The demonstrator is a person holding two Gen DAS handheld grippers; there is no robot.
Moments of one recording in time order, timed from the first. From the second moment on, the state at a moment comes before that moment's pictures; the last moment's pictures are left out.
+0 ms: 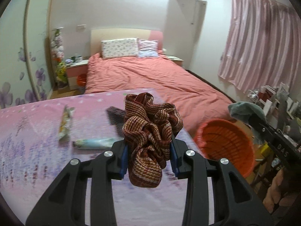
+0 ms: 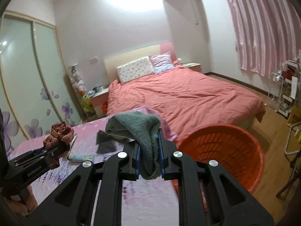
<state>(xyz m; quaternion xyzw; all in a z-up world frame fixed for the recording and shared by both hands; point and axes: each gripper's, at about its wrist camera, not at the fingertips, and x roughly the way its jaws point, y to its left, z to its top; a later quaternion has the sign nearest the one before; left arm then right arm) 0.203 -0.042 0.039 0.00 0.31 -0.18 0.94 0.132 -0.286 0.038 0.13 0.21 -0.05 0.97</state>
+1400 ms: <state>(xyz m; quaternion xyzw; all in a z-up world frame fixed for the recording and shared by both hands) 0.242 -0.210 -0.050 0.06 0.37 -0.26 0.89 0.145 -0.403 -0.031 0.20 0.28 -0.15 0.93</state>
